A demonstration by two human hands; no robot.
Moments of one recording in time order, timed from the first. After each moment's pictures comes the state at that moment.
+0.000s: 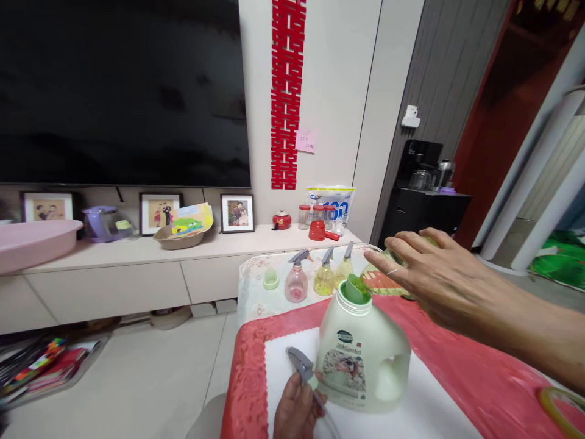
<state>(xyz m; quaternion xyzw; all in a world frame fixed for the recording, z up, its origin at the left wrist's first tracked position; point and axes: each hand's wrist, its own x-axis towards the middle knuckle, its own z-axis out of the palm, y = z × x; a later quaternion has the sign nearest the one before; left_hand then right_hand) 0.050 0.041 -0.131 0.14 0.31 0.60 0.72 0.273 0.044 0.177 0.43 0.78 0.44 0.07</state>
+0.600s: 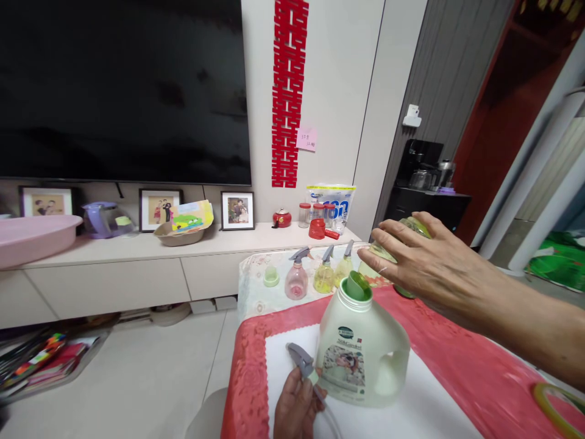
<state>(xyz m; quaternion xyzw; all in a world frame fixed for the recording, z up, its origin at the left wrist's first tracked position) 0.048 0.035 -0.124 0.14 0.30 0.61 0.72 0.249 0.045 0.196 0.39 0.78 0.47 0.12</state>
